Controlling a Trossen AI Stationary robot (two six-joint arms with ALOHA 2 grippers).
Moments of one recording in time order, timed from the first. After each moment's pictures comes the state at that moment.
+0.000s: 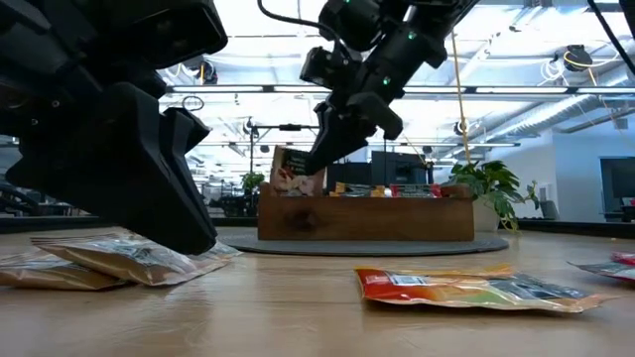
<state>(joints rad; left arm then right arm) -0.64 1.93 1.02 0.00 -0.42 -0.46 -0.03 1.83 1.21 -0.23 0.02 -0.36</state>
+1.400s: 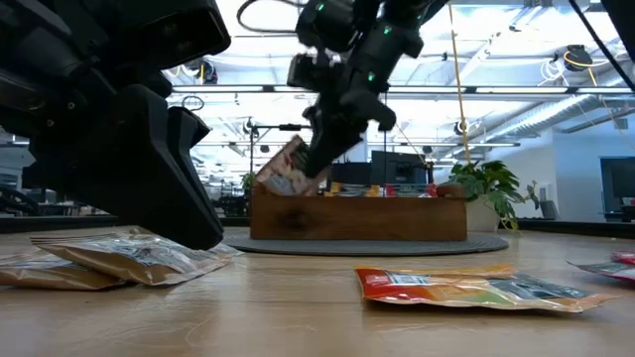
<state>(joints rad) -0.63 1.93 1.02 0.00 -0.44 -0.47 -0.06 1.92 1.41 -0.49 -0.02 -0.41</state>
